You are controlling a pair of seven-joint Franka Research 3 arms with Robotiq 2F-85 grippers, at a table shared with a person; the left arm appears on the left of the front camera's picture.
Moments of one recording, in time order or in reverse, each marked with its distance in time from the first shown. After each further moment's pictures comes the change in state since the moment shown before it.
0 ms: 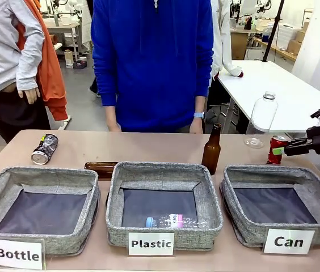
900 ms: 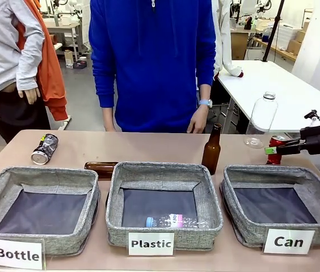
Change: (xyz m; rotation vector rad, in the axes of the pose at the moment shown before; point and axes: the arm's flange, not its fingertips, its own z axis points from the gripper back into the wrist) left arm 0.000 0.000 0.000 -0.001 0.000 0.000; right arm 0.001 0.002 -0.015 0.065 -0.027 -0.010
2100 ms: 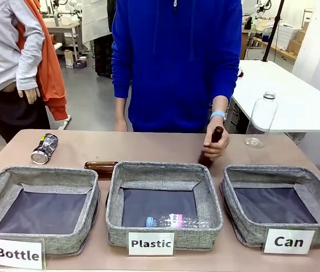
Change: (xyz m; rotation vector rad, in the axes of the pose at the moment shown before) left arm 0.000 -0.001 0.000 0.000 0.001 -0.002; right arm 0.006 0.059 0.215 -0.280 -0.181 0.048
